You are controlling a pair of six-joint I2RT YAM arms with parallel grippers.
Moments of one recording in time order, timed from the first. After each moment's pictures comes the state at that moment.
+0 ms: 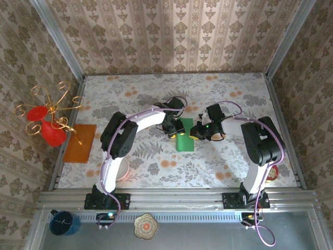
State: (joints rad) left arm -0.76 2.17 1.56 -0.71 0.27 -0.90; right arm 0.28 1.83 0.92 -0.19 -0.65 0.63
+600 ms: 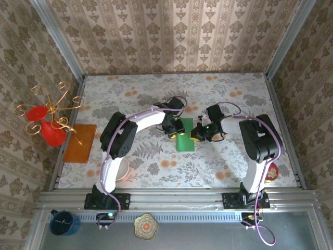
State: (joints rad) left arm -0.76 2.15 1.55 -0.70 0.28 -0.89; right arm 0.26 1.87 0.94 -0.23 -0.67 0.57
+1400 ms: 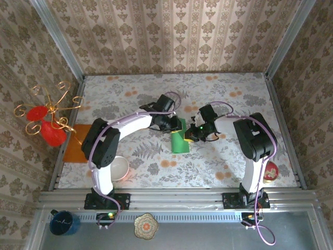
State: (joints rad) left arm -0.72 1.91 1.34 -0.48 0.40 -0.73; right arm 0.35 1.92 0.99 -0.23 -0.69 0.58
